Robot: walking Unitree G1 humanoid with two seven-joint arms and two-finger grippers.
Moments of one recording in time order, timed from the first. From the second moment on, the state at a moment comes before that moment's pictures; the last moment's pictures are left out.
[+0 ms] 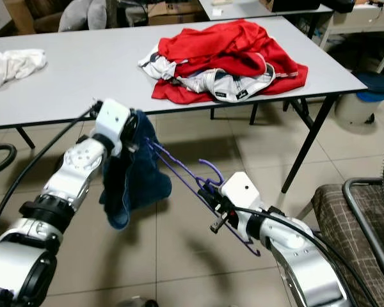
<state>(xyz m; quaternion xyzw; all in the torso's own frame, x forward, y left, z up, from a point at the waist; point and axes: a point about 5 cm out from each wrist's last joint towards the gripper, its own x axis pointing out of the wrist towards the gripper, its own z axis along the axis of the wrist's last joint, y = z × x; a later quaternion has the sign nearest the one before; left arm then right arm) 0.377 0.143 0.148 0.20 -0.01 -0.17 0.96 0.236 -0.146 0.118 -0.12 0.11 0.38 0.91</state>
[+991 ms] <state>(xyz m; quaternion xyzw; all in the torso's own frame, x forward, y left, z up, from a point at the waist) 0.405 0.166 0.195 -0.03 0.01 -0.17 0.99 0.231 -0.156 0.111 -0.13 0.13 0.35 0.92</state>
